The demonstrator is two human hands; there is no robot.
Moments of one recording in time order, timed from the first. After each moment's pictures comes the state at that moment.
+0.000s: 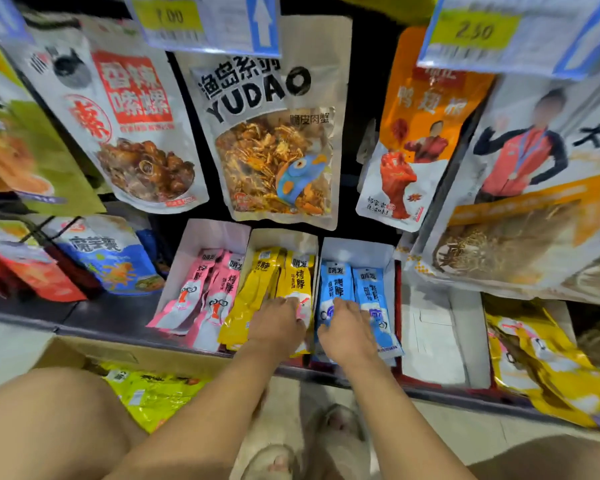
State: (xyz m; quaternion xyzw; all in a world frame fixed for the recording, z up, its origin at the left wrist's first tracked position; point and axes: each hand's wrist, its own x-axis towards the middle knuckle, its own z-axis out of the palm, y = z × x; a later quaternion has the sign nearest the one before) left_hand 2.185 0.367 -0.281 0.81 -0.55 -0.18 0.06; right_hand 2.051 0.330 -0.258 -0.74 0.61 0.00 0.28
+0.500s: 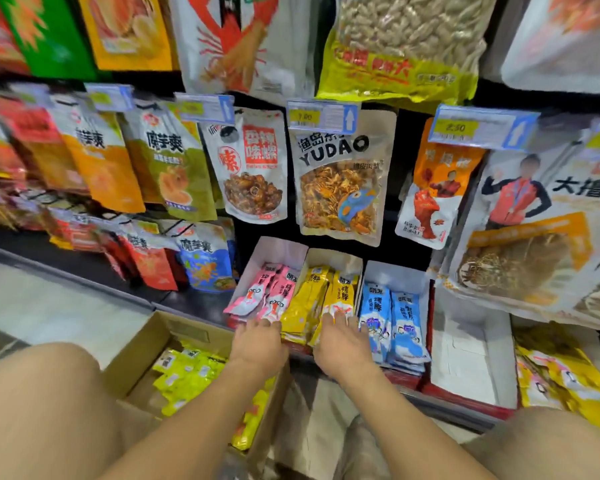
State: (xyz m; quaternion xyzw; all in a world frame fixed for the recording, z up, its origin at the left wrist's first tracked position) left_hand 2.218 0.520 -0.215 0.86 -0.50 -0.07 -0.06; right_hand 2.081 0.436 -0.207 -0.88 0.45 0.06 0.13
